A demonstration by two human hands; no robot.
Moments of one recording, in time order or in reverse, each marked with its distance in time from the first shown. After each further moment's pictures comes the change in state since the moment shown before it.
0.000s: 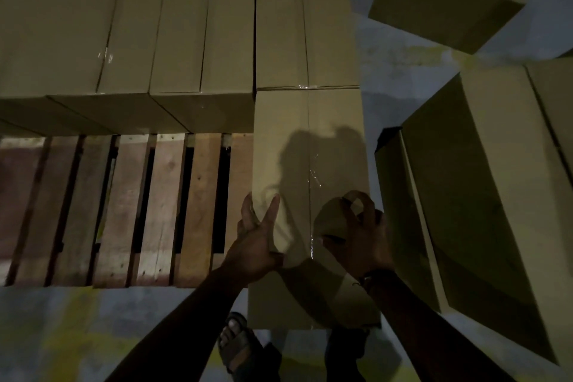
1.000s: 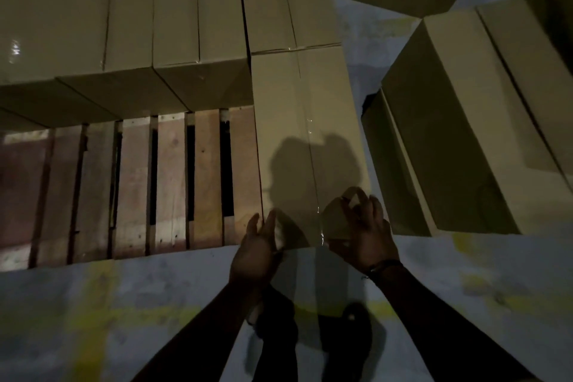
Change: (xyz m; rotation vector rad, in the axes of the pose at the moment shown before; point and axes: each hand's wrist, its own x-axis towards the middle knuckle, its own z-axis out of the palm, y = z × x) left_hand -0.134 -0.049 0.064 0.157 0.008 0.026; right_hand -0.155 -0.013 0.025 0.063 -0.053 0.006
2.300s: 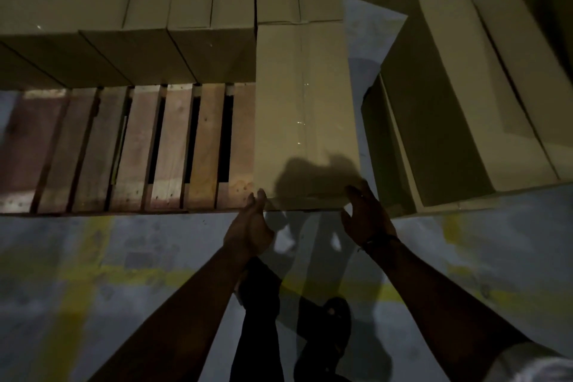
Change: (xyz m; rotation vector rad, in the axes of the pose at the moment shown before) left_hand -0.050 0.018 0.040 -0.134 -0.057 -0.125; right_hand -0.050 0.039 0.014 -0.014 -0.120 0.089
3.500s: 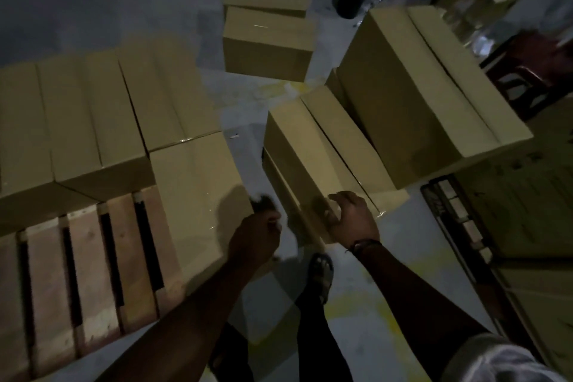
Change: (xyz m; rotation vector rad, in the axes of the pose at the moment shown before) left_hand 0.004 0.303 -0.129 -0.016 -0.056 0.413; right_hand -0.041 0.059 -0.286 0.169 0.297 0.323
